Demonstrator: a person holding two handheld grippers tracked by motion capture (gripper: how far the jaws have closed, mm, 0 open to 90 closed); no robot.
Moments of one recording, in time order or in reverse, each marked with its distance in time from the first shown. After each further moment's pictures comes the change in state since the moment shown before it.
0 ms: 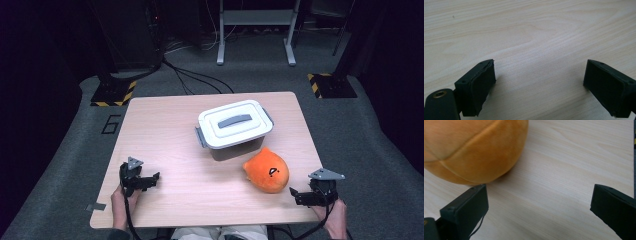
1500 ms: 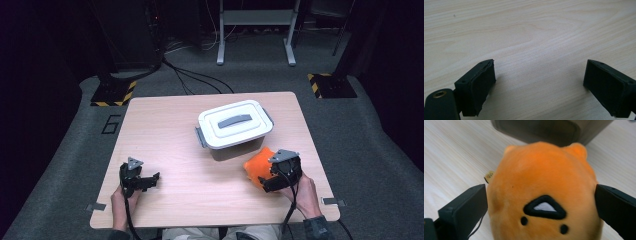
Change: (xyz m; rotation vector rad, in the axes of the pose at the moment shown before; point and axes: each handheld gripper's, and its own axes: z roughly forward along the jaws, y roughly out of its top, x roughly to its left) left arm -0.001 -0.001 -0.001 0.000 0.007 -0.005; right arm 0.071 0.090 0.028 0.064 0.072 -0.252
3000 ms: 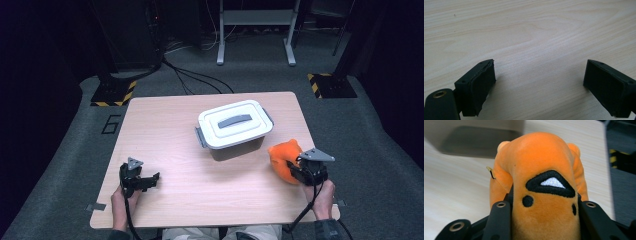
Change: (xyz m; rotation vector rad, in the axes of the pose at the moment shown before) left arm -0.001 0.000 0.000 0.002 0.002 -0.005; right arm -0.050 -0.042 -0.023 -0.161 -0.217 0.264
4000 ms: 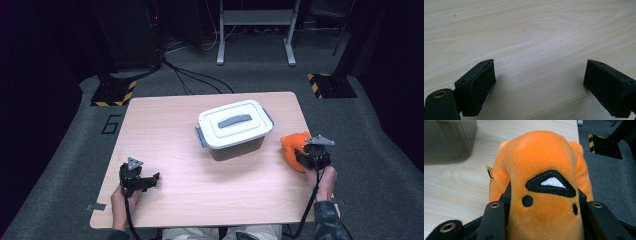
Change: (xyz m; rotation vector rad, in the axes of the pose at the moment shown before) left arm 0.000 0.000 0.000 0.001 0.000 -0.001; right arm -0.042 0.005 0.051 0.081 -0.130 0.086
